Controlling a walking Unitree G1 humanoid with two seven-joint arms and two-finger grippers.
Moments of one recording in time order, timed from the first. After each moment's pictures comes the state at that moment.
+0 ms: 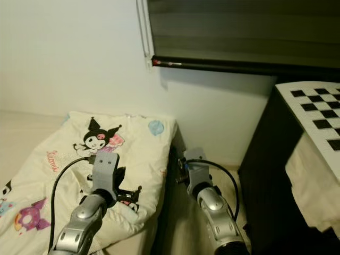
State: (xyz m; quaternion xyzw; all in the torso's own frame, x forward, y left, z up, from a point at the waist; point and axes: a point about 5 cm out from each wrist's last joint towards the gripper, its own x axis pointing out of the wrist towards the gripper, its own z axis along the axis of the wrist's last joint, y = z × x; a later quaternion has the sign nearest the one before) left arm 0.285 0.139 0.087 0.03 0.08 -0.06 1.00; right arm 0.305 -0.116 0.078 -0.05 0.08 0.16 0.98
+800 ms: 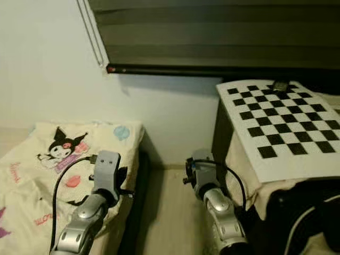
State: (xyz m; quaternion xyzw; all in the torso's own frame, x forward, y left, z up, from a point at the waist) left arm 0.285 0.138 0.086 0.02 0.08 -0.05 1.00; right arm 0.303 -0.117 0.074 -0.05 0.08 0.16 0.98
